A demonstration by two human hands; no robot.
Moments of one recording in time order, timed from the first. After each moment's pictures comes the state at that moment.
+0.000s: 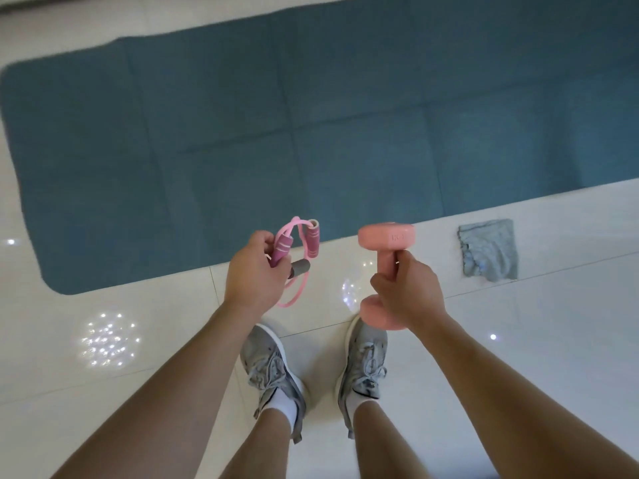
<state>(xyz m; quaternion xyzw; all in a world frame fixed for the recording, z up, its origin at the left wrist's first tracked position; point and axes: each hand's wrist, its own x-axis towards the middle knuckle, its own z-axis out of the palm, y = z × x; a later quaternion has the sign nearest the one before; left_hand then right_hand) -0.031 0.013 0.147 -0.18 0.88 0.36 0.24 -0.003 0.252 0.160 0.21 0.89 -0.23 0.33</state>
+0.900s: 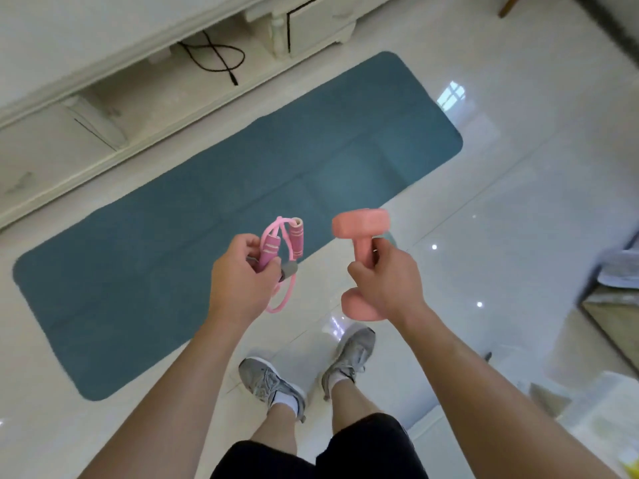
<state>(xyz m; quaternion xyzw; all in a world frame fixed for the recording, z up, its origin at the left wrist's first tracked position) -0.038 0.127 0.495 -0.02 0.88 0.44 0.20 0.051 0.327 0.506 0.35 0.87 -0.32 0.11</state>
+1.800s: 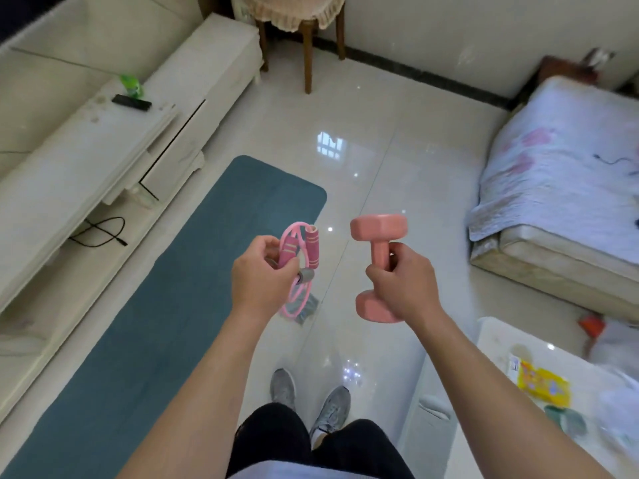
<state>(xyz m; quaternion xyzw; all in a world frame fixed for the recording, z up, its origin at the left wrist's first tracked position) 0.030 0.452 0.717 0.25 0.84 0.43 0.23 0.212 0.573 0.729 0.57 0.74 -0.36 -0.10</state>
